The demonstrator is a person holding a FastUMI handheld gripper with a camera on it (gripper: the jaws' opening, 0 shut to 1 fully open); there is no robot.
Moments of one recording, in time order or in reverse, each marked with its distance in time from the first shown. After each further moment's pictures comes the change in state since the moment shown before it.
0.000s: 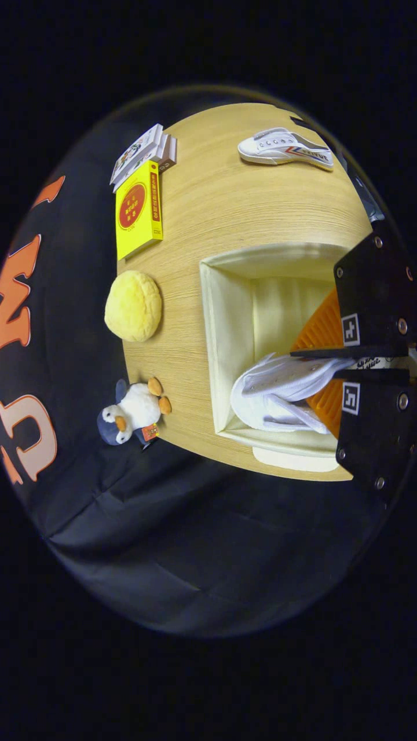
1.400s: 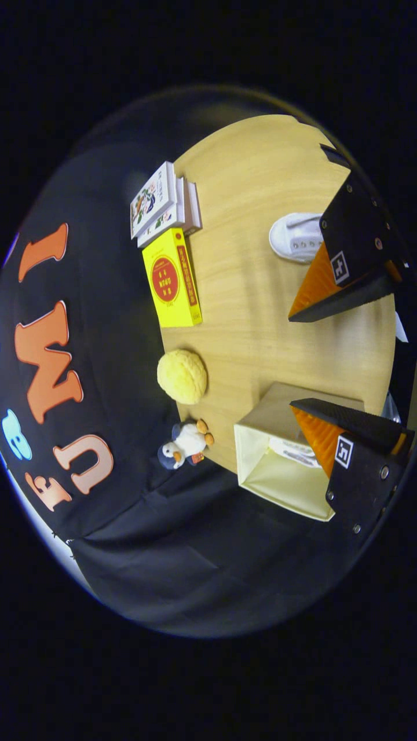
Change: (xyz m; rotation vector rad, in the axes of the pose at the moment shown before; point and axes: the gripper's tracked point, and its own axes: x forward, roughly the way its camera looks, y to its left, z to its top) arm -0.108 -0.251 0.024 -0.012 -0.260 0.004
